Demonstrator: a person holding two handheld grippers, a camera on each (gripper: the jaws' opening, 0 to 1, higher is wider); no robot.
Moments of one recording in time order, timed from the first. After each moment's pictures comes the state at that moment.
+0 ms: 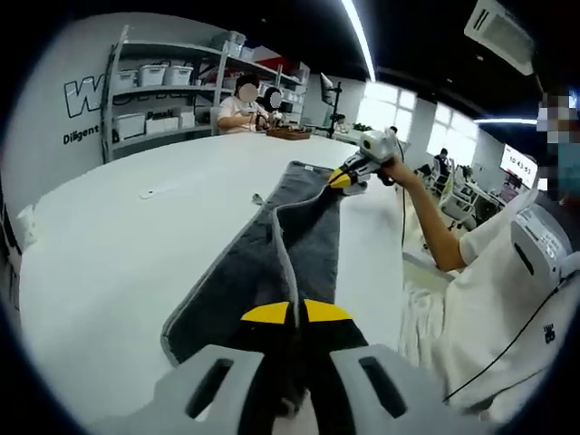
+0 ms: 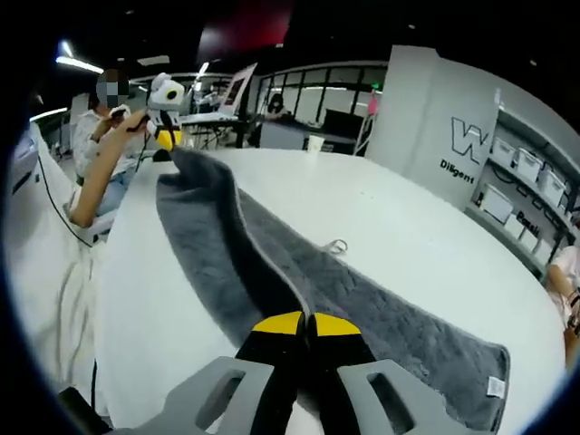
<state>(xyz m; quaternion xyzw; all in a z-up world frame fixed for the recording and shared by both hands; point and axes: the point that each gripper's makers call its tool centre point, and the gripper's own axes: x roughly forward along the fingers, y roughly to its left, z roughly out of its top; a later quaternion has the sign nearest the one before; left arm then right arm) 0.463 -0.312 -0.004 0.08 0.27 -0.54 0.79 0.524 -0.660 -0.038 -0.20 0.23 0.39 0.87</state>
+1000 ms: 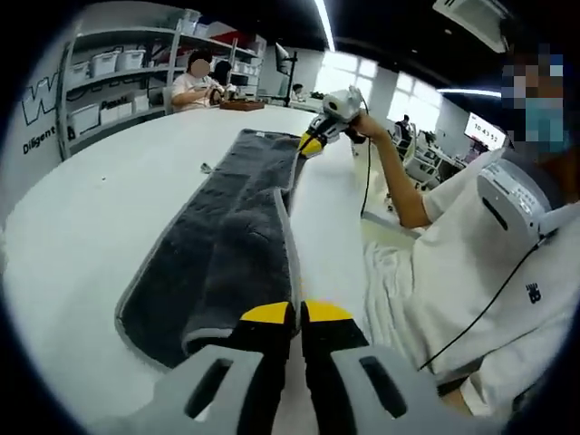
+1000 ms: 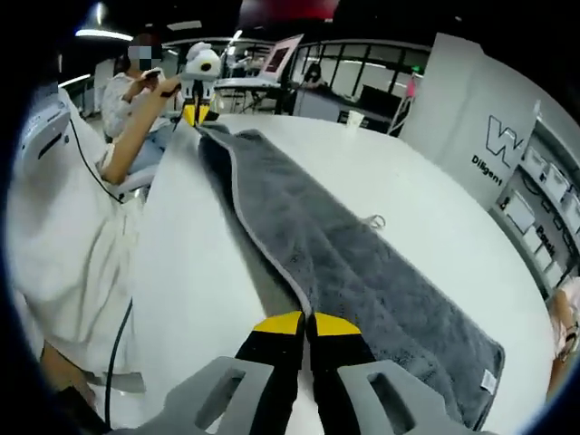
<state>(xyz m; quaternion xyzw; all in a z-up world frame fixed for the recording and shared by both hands) 0.416 -0.316 -0.027 0.15 0.29 -0.62 0.72 0.470 -0.672 -0.044 -0.27 0.27 0.43 0.81</state>
